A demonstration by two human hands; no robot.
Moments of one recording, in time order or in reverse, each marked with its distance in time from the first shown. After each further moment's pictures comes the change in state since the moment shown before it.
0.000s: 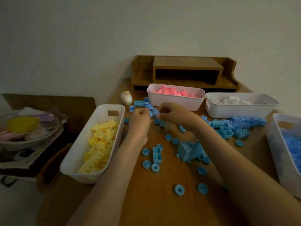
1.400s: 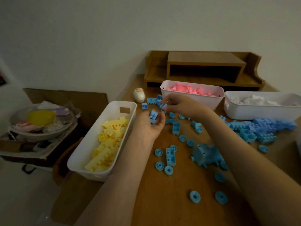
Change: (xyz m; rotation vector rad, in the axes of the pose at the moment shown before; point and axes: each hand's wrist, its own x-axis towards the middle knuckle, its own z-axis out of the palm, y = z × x) left_hand 0.018 0.004 -0.019 -0.895 -0.099 -0.431; right_hand 0.032 -0.010 0.000 -0.029 -0.074 -0.110
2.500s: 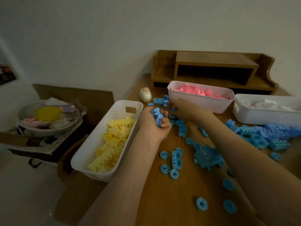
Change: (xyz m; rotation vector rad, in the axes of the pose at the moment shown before) left_hand -0.011 0.002 0.002 0.139 -0.010 -0.041; right_hand 0.042 0.019 0.016 -0.564 0.012 0.103
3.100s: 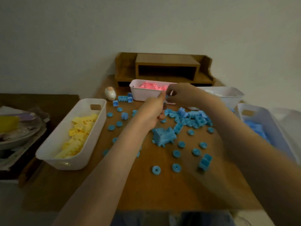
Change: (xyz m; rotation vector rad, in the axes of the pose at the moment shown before) left_hand -0.046 -0.067 0.072 0.869 -0.095 0.204; right_hand -0.134 0.025 -0.094 -0.059 0.156 0.104
